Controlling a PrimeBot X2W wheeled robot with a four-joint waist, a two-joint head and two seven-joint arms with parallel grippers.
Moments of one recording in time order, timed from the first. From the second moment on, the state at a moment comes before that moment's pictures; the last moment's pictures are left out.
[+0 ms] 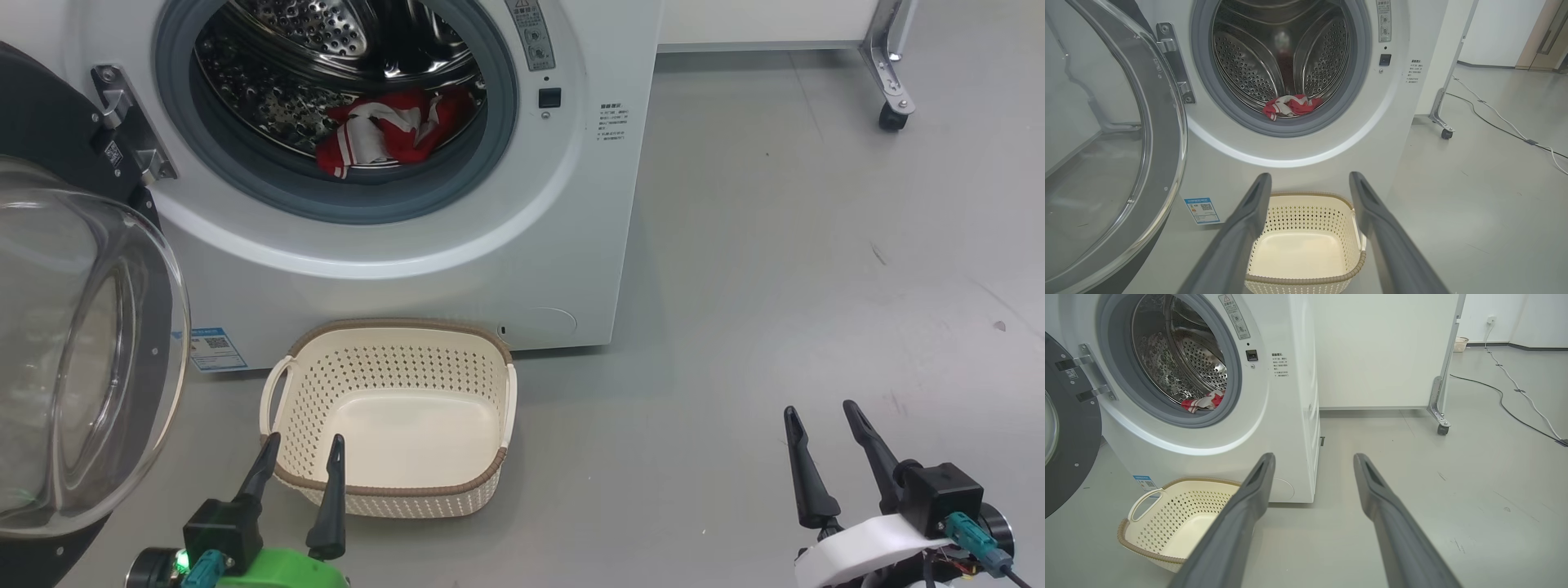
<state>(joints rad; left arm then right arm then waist) 0.03 0.05 -0.19 0.21 -0.31 0.01 -0.21 0.07 -0.05 0.06 0.22 0.22 0.09 -0.26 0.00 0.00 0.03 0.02</state>
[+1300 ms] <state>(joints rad) 0.03 0.05 -0.22 0.19 -0.30 0.04 -0.19 0.09 -0.04 0.06 0.20 0.22 0.09 -0.26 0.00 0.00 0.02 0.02</state>
